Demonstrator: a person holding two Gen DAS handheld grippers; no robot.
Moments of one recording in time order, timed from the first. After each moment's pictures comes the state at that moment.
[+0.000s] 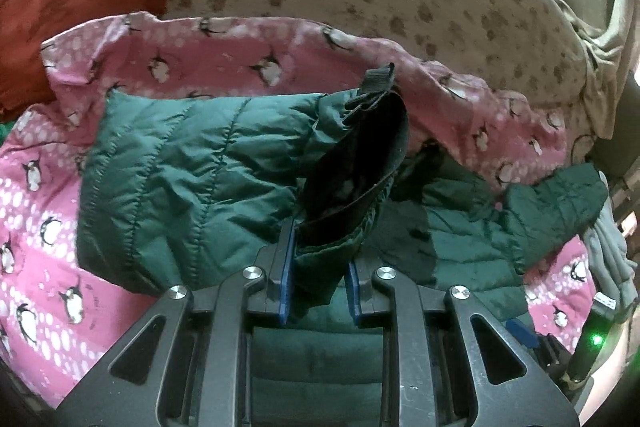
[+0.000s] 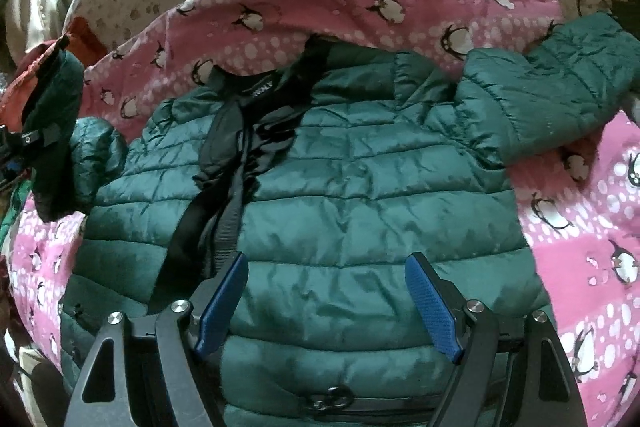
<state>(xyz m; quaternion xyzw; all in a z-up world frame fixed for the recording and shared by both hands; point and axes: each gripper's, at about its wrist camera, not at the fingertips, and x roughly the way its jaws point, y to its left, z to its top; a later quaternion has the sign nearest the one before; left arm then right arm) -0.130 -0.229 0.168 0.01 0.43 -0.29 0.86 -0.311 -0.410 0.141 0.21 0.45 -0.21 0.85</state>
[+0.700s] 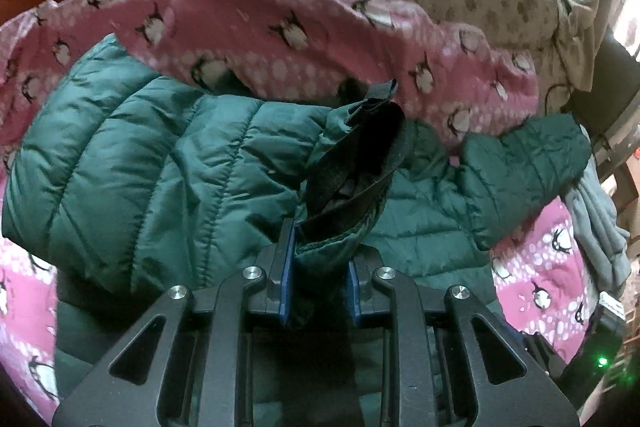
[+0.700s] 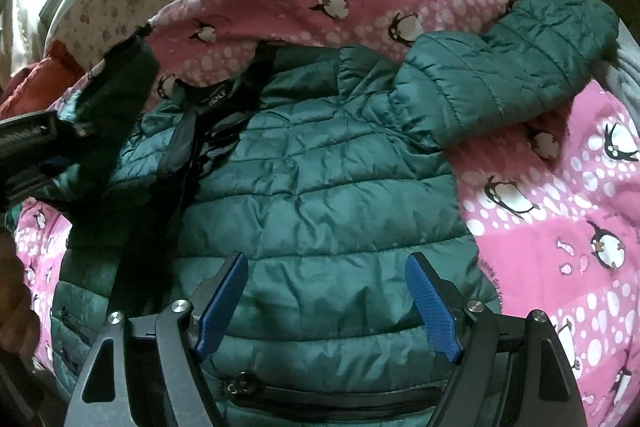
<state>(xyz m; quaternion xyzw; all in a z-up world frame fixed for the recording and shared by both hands) -0.162 -0.333 0.127 0.04 0.48 -0.35 0.81 -0.343 -0.446 0.137 0.23 0.44 -0.23 0.84</state>
